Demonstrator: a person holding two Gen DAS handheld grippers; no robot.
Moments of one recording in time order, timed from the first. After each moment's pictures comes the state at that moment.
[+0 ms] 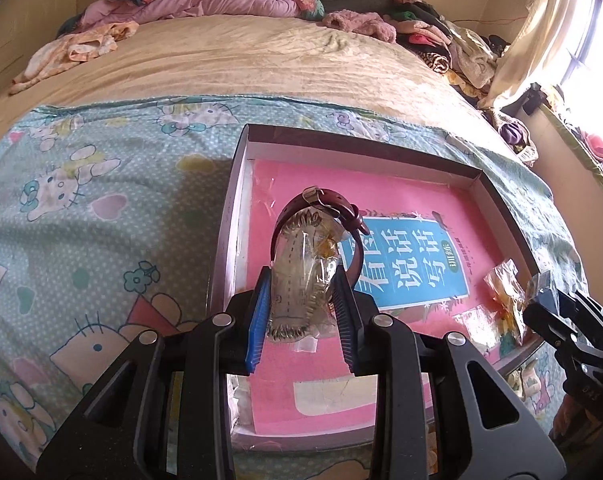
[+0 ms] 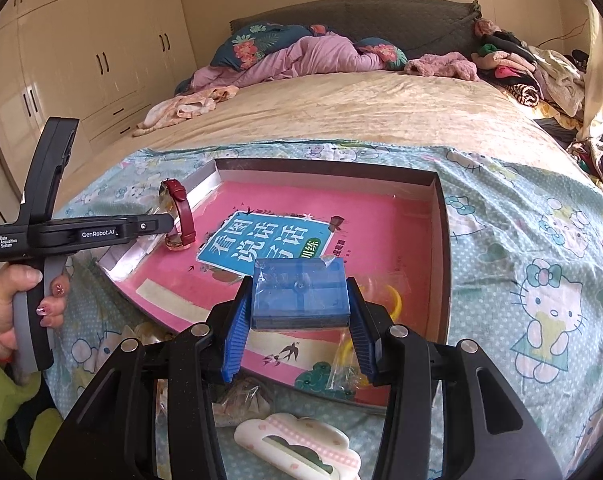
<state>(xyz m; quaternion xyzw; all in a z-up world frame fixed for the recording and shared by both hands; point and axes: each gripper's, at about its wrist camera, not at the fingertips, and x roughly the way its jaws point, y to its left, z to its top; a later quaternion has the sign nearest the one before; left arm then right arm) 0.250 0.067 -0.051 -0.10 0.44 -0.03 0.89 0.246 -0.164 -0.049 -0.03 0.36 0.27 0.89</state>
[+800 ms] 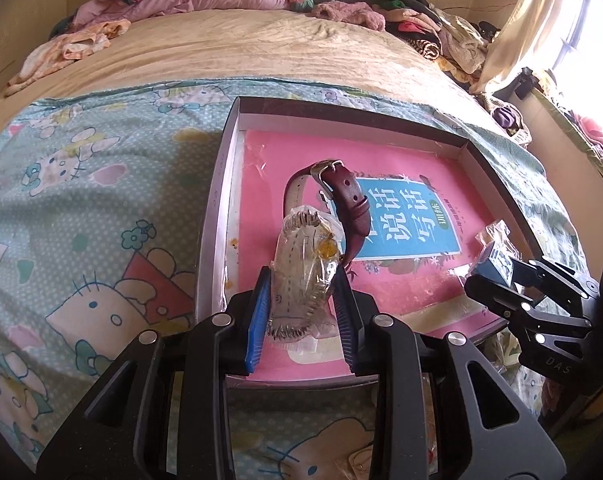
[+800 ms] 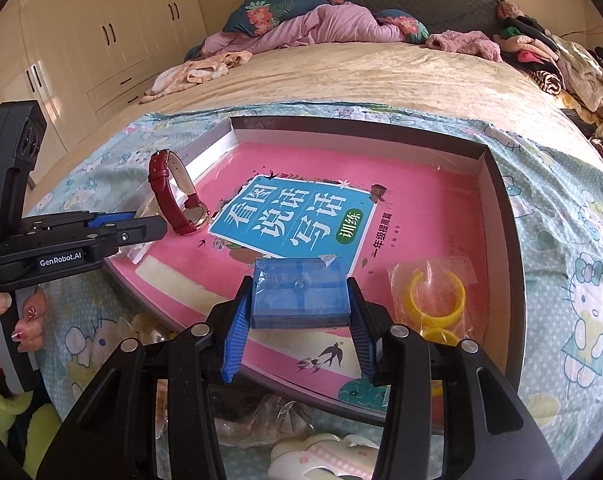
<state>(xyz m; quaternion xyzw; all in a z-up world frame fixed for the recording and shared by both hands) 0.224 0.060 -0.058 -0.08 0.44 -0.04 0.89 0.258 -0.128 -0.074 -0.05 0.41 0.29 0.87</state>
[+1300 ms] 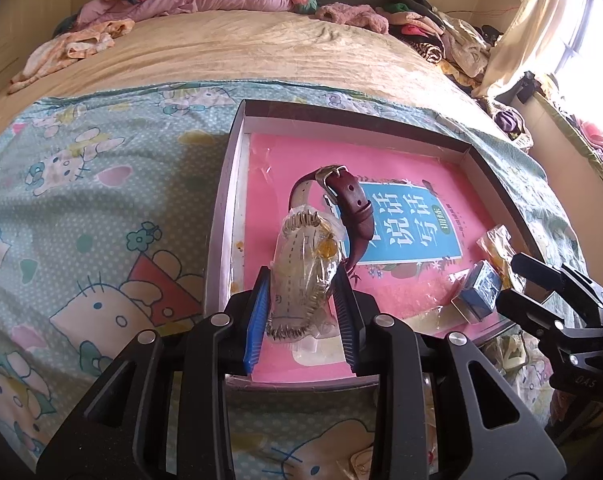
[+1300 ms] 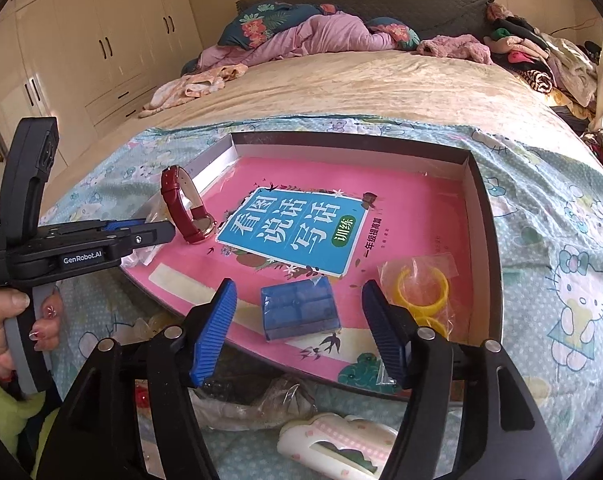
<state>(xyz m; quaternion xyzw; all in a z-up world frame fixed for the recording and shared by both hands) 0.223 0.060 -0.055 -0.09 0.44 -0.04 0.89 0.242 -0.144 -0.058 -0.02 0.39 0.28 0.88</state>
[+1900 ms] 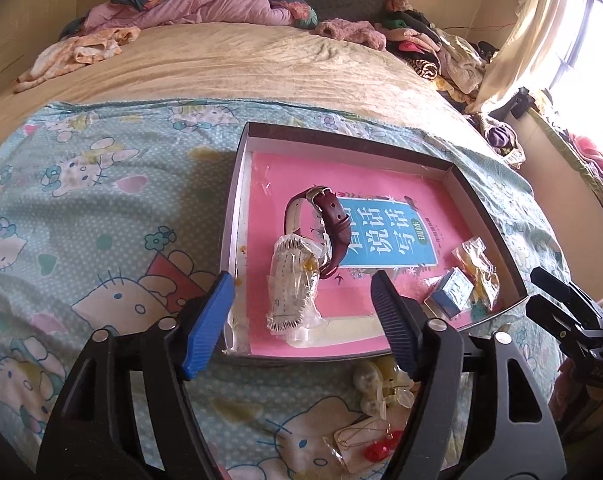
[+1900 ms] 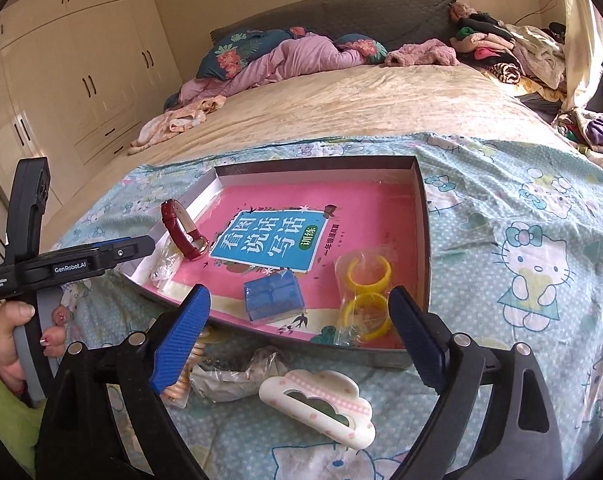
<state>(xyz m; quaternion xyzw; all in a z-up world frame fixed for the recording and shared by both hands) 0.202 0.067 -0.029 -0.11 0.42 -0.04 0.90 0.216 -0.189 -0.033 0.02 0.36 0.25 0.90</state>
